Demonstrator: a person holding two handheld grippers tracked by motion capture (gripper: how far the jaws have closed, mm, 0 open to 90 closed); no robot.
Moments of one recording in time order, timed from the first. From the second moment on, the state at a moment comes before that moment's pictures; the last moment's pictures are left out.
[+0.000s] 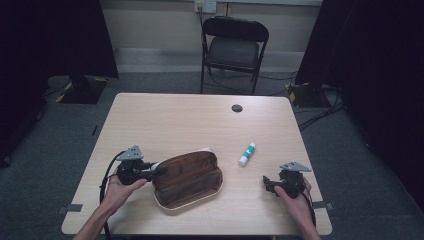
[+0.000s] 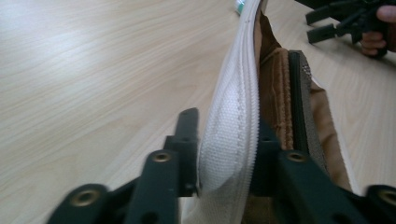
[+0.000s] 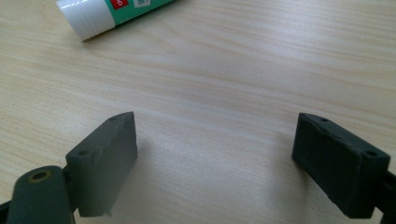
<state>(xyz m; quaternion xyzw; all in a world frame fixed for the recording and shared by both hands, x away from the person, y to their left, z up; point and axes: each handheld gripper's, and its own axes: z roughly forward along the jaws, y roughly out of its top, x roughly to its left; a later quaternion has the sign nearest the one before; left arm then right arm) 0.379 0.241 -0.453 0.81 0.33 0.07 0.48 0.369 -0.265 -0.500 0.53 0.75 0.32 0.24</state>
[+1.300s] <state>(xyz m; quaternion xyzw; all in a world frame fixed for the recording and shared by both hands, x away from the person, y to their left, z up) 0.385 0.257 -0.444 0.76 0.38 0.12 0.51 0.369 -0.265 -0.500 0.53 0.75 0.32 0.24</state>
